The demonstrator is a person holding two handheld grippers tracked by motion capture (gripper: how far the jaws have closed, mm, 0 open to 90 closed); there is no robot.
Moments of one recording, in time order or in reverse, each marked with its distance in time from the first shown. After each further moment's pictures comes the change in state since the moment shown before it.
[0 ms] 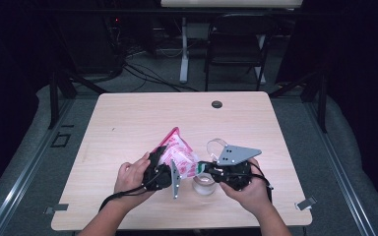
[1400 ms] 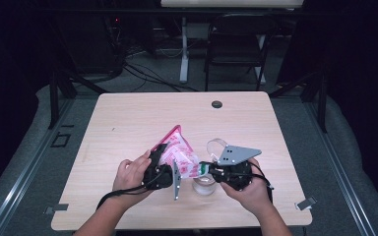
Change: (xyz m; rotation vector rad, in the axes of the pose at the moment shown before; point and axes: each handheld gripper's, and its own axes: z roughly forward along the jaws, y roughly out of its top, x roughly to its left) left arm 0.006 0.004 -0.004 -0.022 0.045 0.069; right arm -0.003 -0.004 0.001 0.014 -0.003 0.009
